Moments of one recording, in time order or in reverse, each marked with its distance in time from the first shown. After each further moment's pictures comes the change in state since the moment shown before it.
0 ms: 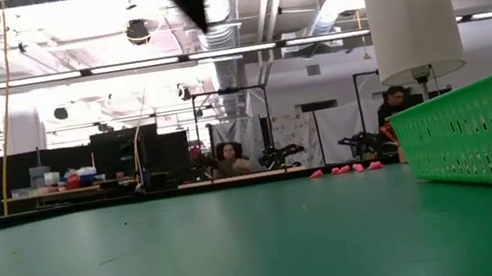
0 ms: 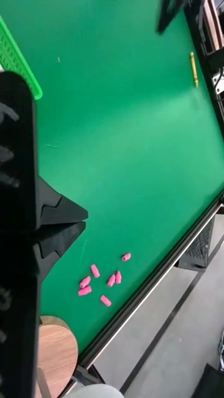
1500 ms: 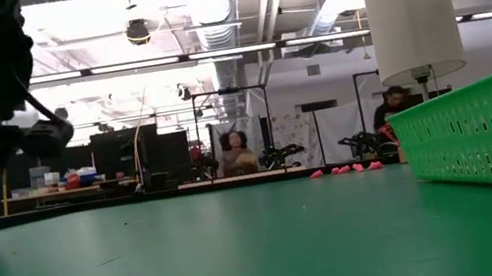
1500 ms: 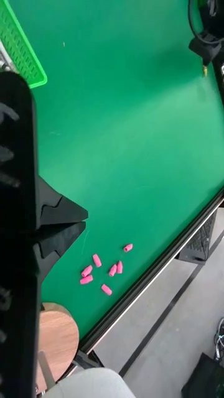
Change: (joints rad) left arm -0.056 -0.594 -1.369 0.279 0.236 -1.583; right arm 0.001 -0.001 0.000 -0.038 0.019 -0.008
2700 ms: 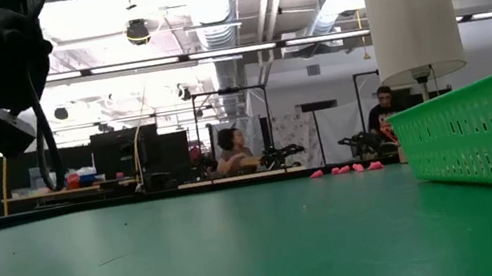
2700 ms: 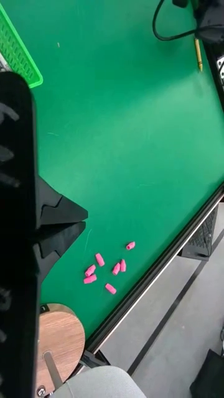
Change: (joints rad) left arm 0.045 0.037 0.042 -0.056 0.462 1.207; right arm -0.002 0.001 0.000 -0.013 0.005 0.046
